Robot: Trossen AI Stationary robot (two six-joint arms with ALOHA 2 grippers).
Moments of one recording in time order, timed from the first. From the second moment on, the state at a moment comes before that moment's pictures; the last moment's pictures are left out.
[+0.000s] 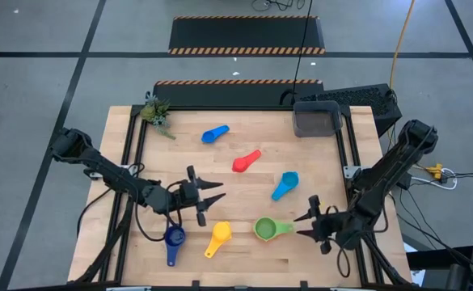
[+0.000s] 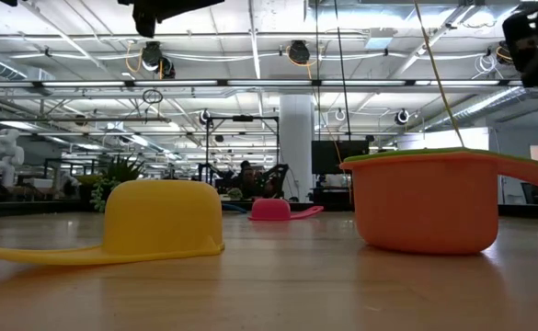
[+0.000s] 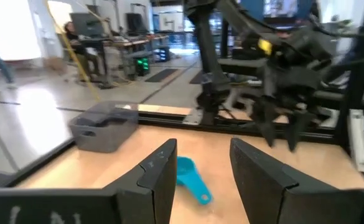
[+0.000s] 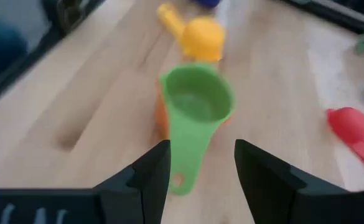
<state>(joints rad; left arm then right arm) -0.49 1.39 0.66 0.71 -0.70 -0.01 0.92 1.14 0.52 -0.13 0.69 0.30</state>
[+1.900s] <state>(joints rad) -1.03 1.68 1.15 -0.99 -0.26 -0.65 0.92 1.05 0.52 0.01 0.84 0.35</state>
